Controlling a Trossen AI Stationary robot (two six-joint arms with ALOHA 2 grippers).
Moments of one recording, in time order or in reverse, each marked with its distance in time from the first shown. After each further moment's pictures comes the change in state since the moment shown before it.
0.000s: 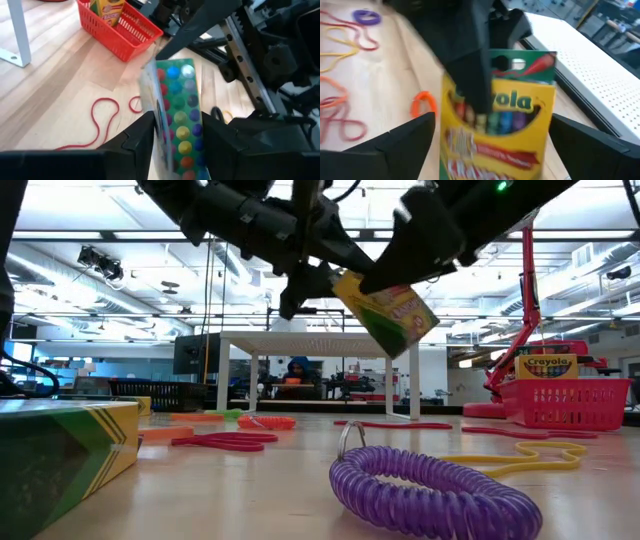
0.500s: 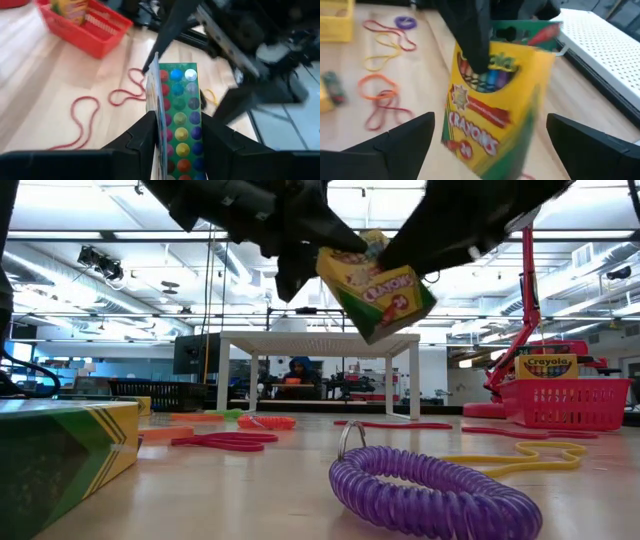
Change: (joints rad) left arm -0.021 -0.057 0.000 -0.074 0.103 0.134; right arm 0.081 -0.047 0.011 -0.086 -0.059 0.121
